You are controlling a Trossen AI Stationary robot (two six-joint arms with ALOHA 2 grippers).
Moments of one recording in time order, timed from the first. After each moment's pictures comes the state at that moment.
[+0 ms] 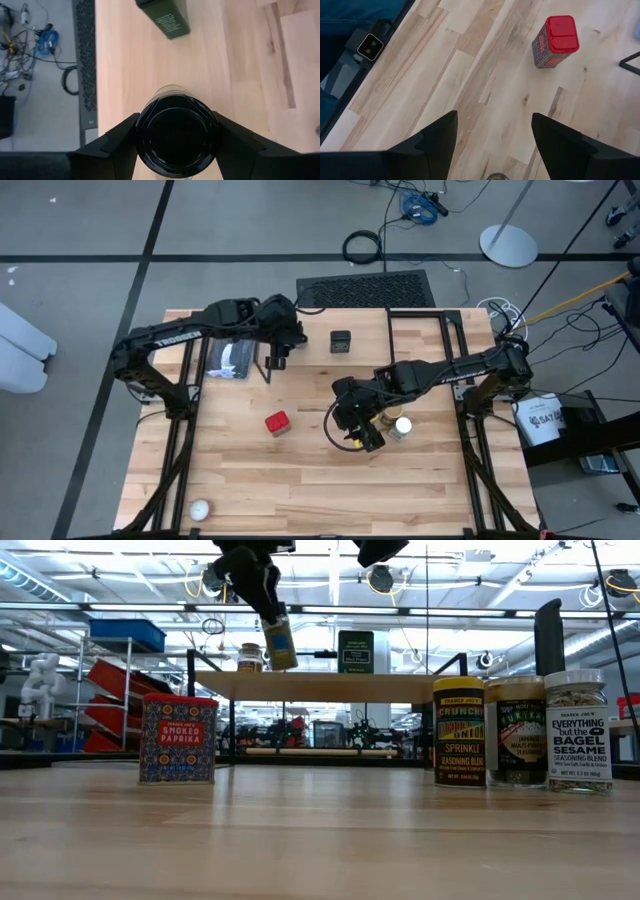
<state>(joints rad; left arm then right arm) 0.30 1.52 1.57 -1.00 -0.14 0.54 0.18 1.68 1.61 -0.92 -0.13 -0.20</state>
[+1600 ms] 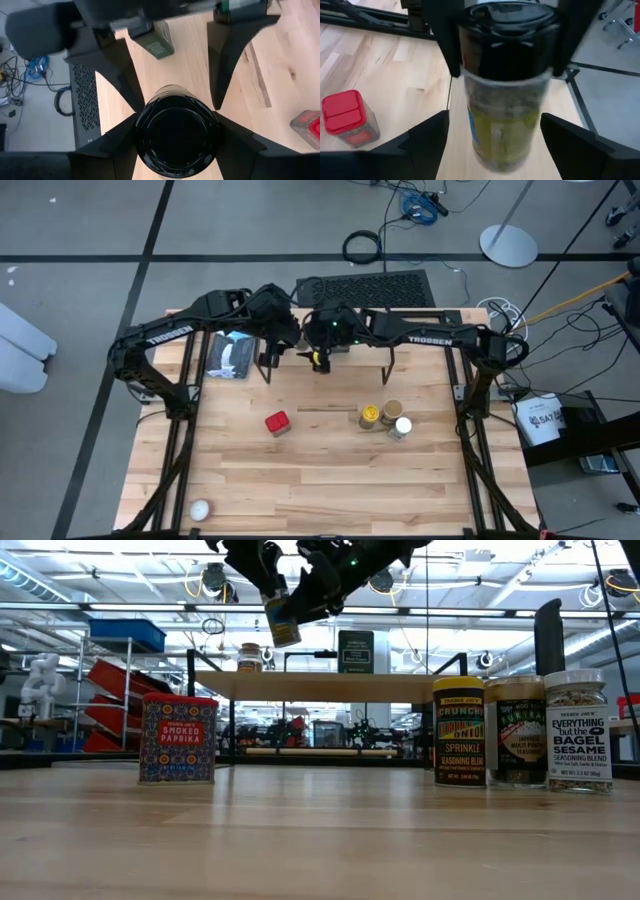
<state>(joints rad) 0.31 1.52 1.71 -1.10 -0.03 0.62 -0.26 1.82 1.61 -0.34 -0.06 -0.29</state>
